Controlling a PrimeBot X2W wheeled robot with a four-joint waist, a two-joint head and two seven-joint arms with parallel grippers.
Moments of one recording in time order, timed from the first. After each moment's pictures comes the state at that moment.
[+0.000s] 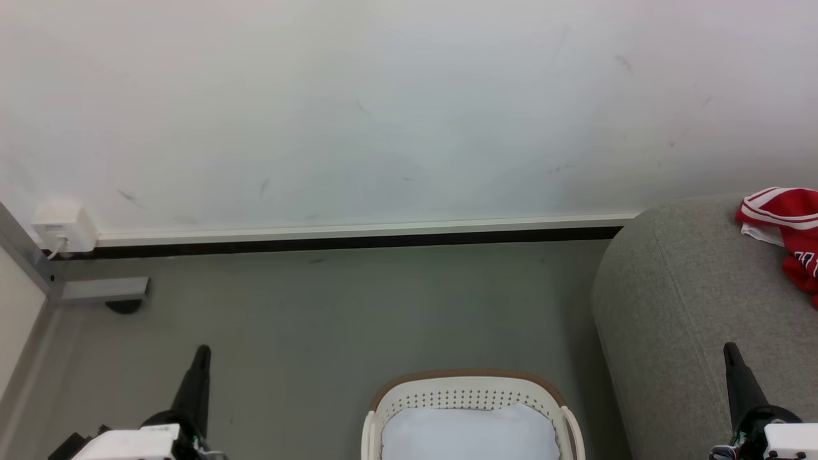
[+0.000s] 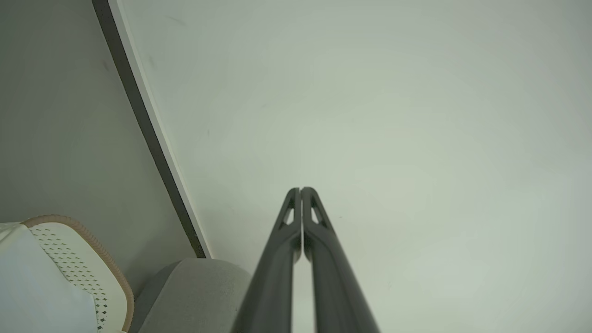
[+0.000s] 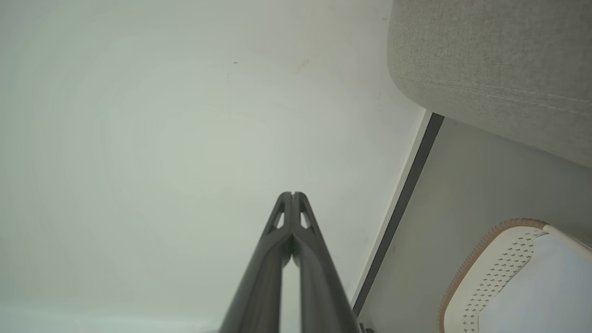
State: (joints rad) left arm -0.10 0.05 0.11 0.26 -1.55 -0.13 0.10; right arm -0.10 -0.05 -0.11 0.26 1.56 0.13 0.10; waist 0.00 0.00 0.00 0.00
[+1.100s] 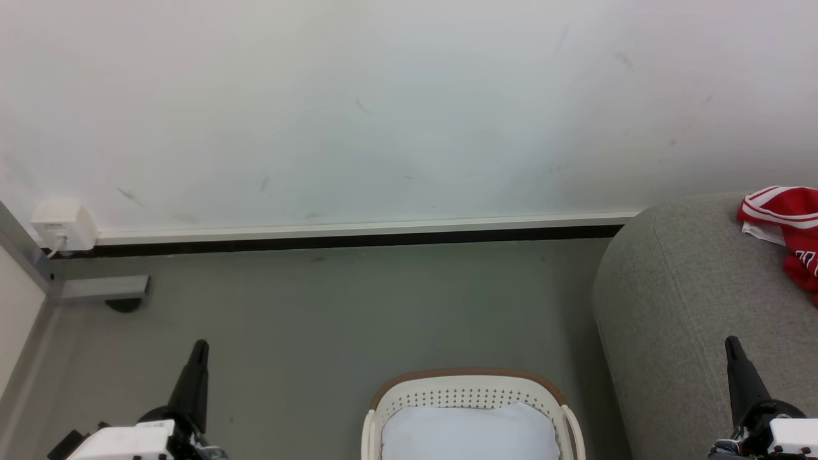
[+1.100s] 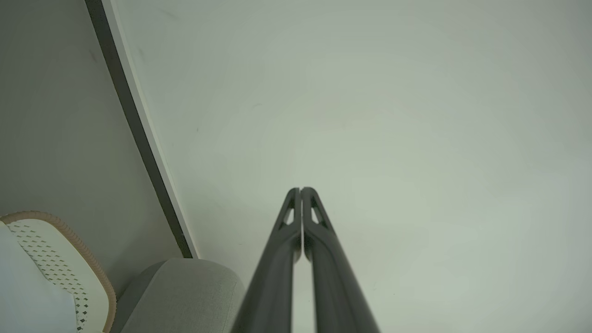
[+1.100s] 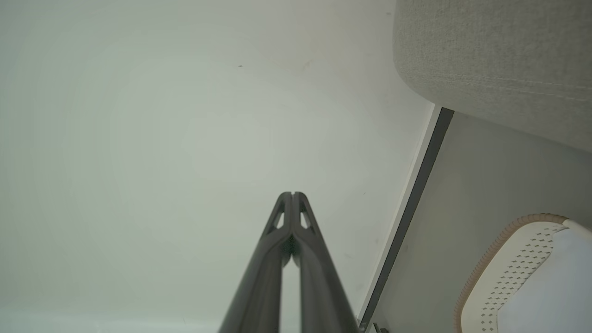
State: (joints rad) left arm -0.11 0.05 0.12 0.25 -1.60 -0.13 0.11; right arm -0.11 -0.05 -0.11 0.25 1.61 0.13 0.11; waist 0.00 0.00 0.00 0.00
